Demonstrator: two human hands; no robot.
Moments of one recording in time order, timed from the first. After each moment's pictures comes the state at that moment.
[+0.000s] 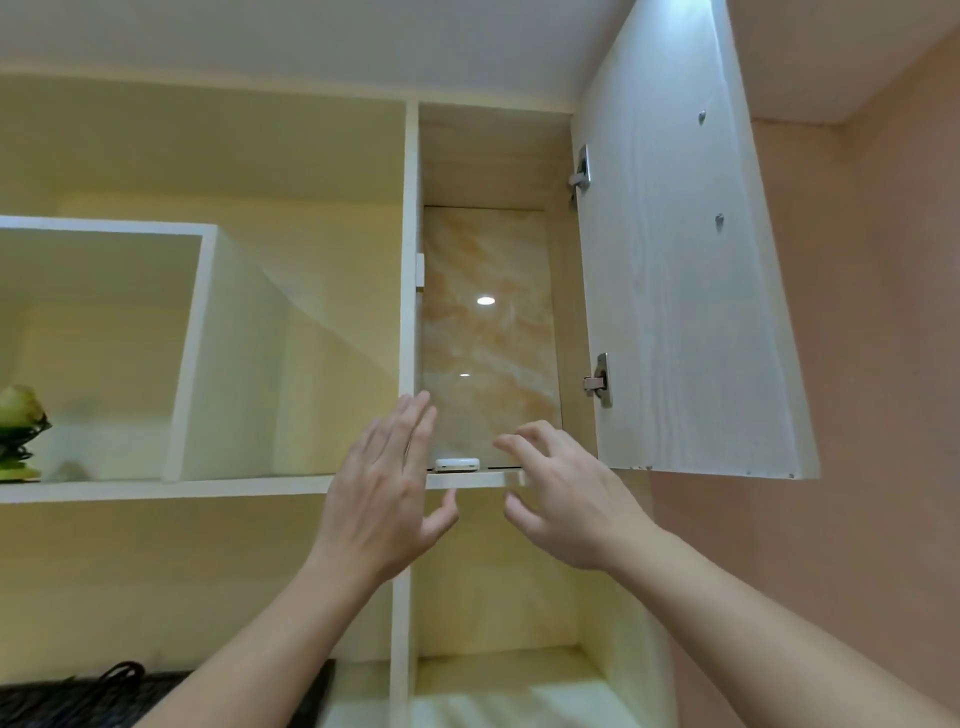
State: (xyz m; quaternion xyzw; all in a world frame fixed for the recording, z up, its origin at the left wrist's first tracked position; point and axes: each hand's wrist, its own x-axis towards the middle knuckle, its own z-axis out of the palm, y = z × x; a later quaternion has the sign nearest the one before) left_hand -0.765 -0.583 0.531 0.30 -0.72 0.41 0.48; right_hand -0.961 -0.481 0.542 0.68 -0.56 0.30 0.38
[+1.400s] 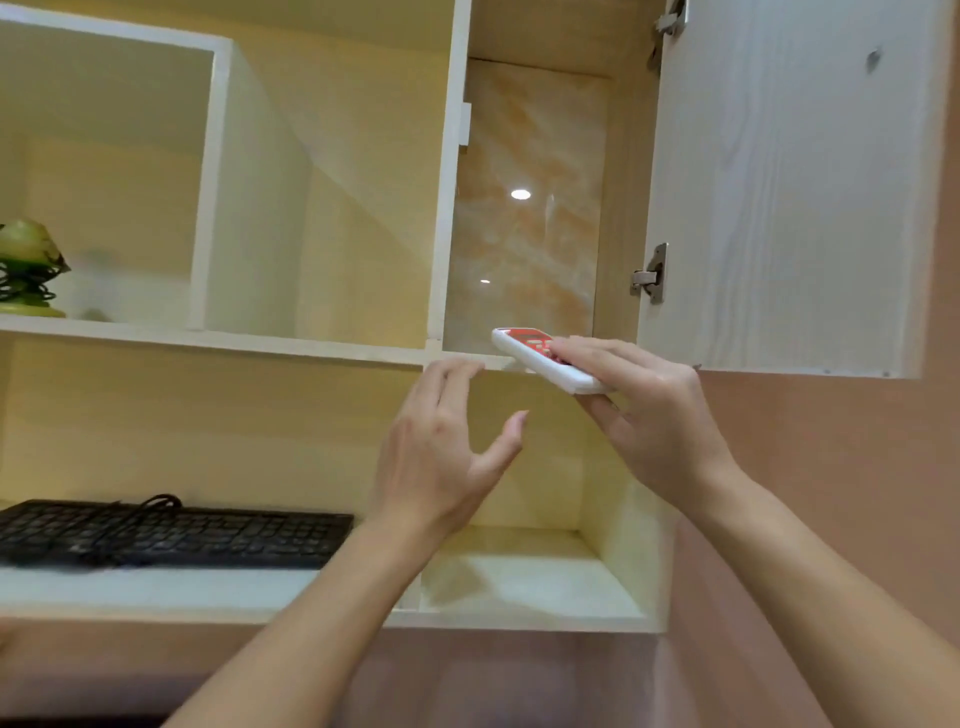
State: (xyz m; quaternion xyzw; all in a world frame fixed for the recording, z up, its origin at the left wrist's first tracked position) left_hand -0.791 -0.544 0.462 0.23 -0.72 0.11 0.65; right_hand -0.973 -0.458 0.511 0.72 -0.36 0.46 0.39
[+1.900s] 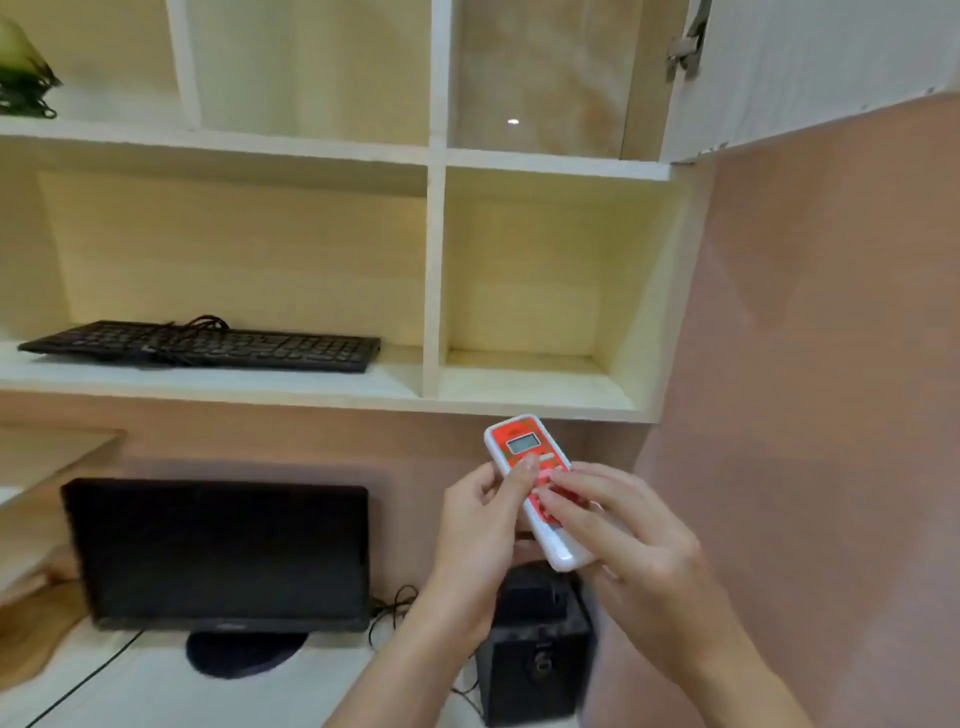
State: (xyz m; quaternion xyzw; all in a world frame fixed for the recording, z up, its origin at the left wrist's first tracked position) left_hand -0.809 -0.413 0.282 0.29 -0.50 -0.63 0.52; right_hand -0.956 -0.370 0.262 0.76 -0.40 0.44 0.27
